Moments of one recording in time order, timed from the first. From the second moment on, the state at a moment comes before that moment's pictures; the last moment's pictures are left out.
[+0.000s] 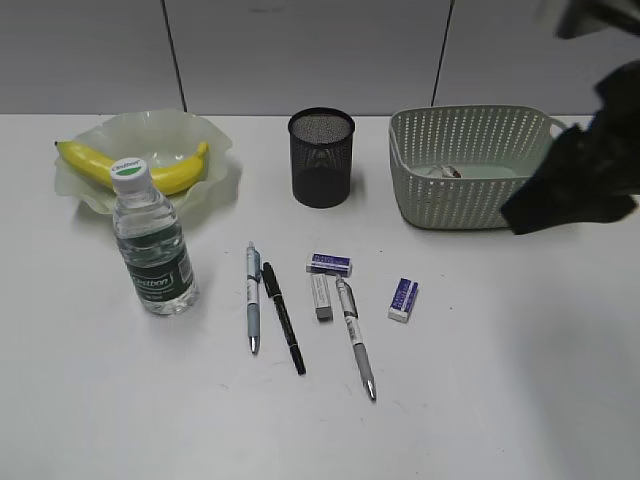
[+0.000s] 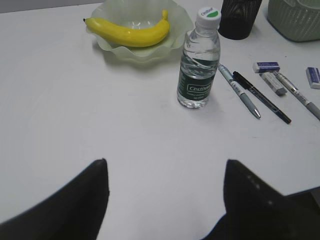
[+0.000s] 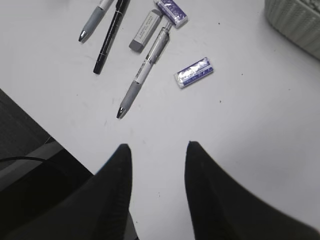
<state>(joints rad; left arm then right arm) -0.35 0.09 -0.54 0.06 1.06 -0.13 0.36 1.27 -1.00 0.38 0.91 -0.47</state>
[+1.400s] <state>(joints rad) -0.35 0.09 -0.54 0.06 1.06 -0.13 0.69 2.22 -1.48 0.14 0.96 0.11</state>
